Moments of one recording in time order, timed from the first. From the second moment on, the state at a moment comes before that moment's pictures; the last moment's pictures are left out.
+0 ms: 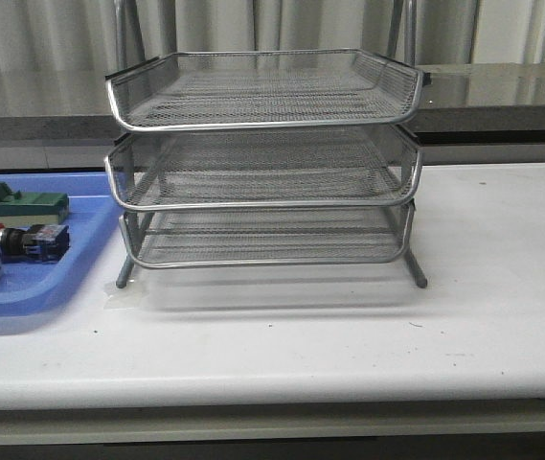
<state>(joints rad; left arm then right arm) 0.00 0.00 0.00 0.08 -0.04 -0.07 0.08 1.05 -0.68 0.62 0.48 -0.01</state>
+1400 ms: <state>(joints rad) 0.00 0.00 0.00 0.08 -0.04 -0.07 0.08 1.66 -0.68 1.79 0.69 -1.05</state>
